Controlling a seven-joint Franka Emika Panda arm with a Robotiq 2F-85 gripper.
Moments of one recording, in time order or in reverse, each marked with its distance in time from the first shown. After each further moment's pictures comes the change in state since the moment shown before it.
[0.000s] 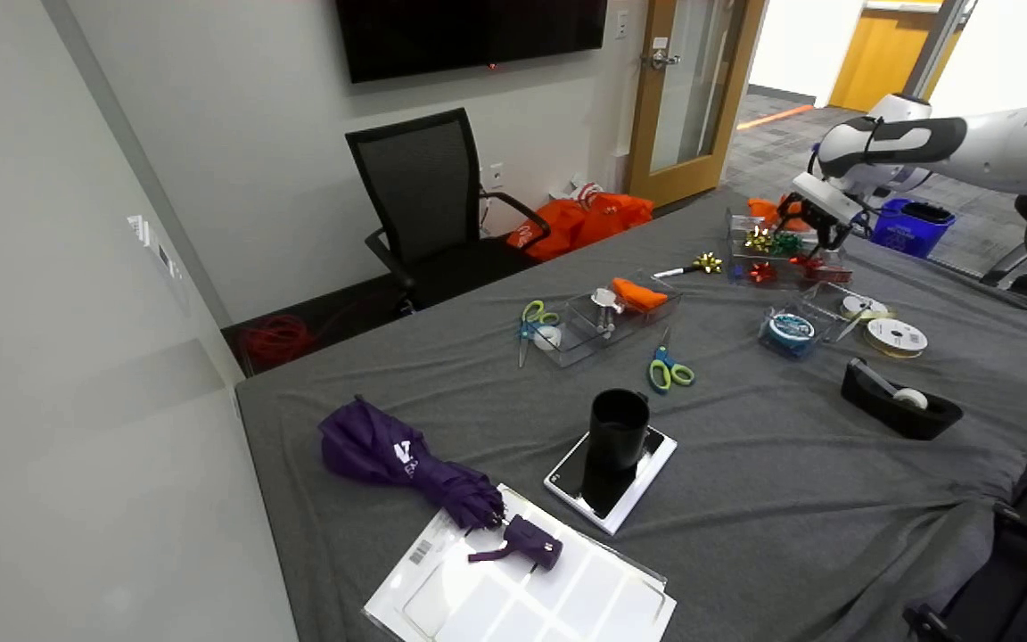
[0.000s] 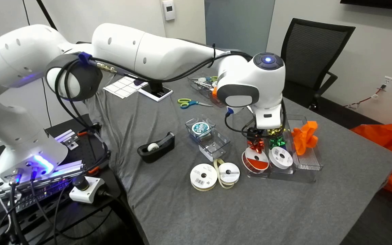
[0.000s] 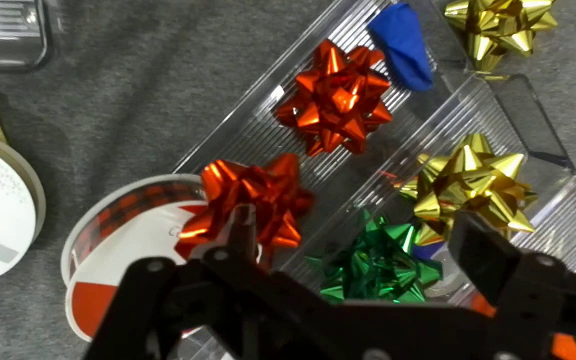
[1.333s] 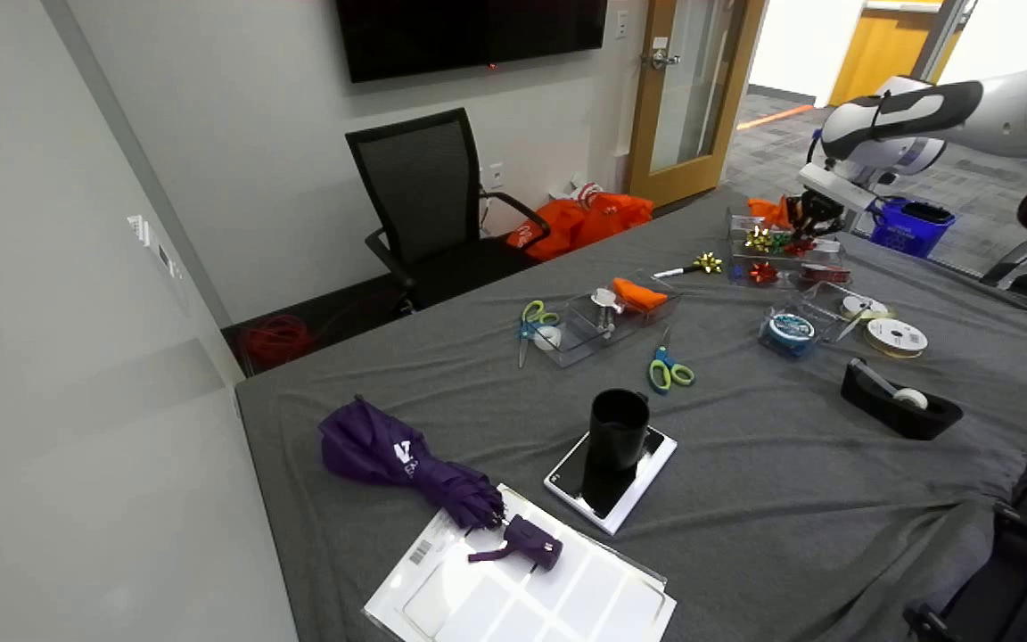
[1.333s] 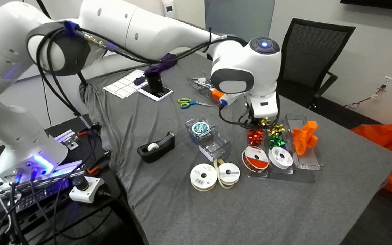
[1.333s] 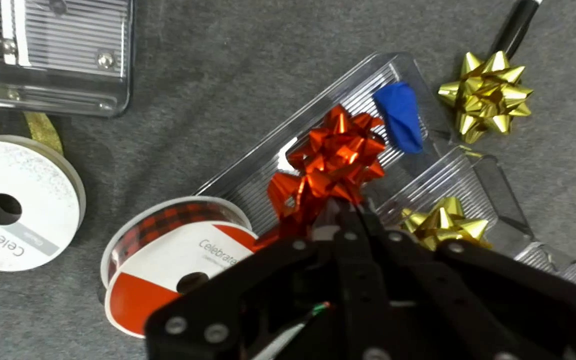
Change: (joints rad) arm 0.046 -0.182 -0.010 -0.249 0.011 0.003 -0.133
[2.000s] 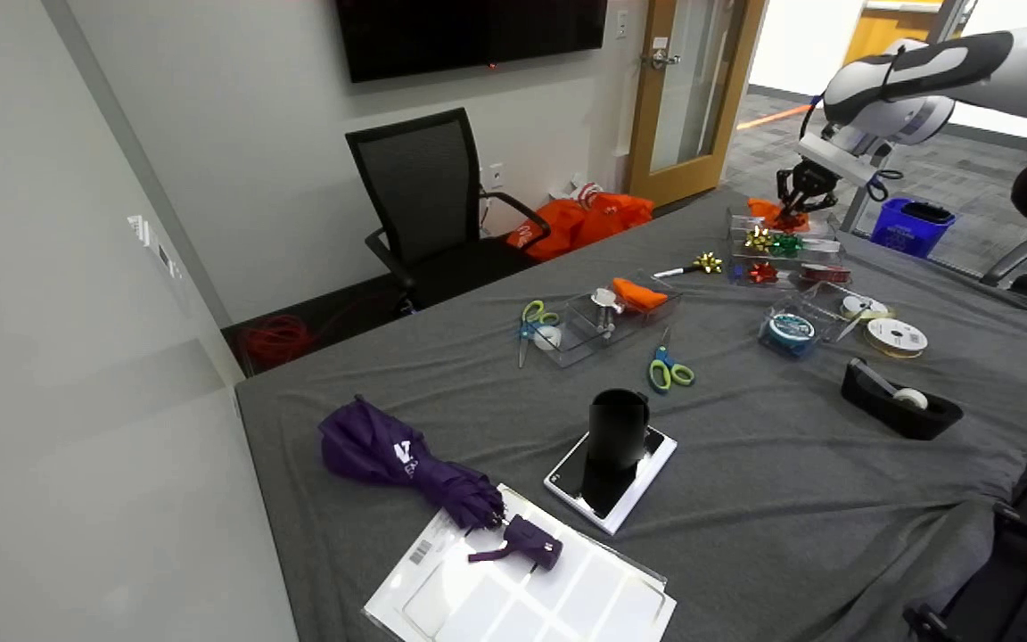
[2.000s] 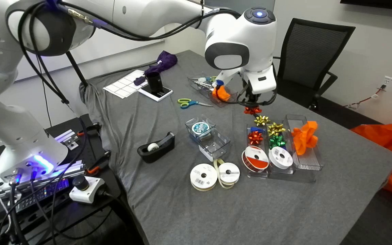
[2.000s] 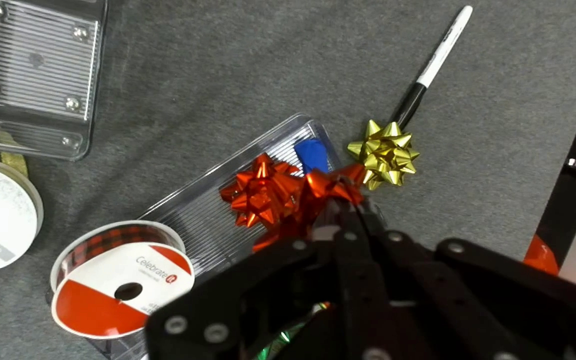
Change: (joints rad) arm 0.014 -0.153 0.068 -0.121 0.000 -0.004 -0.075
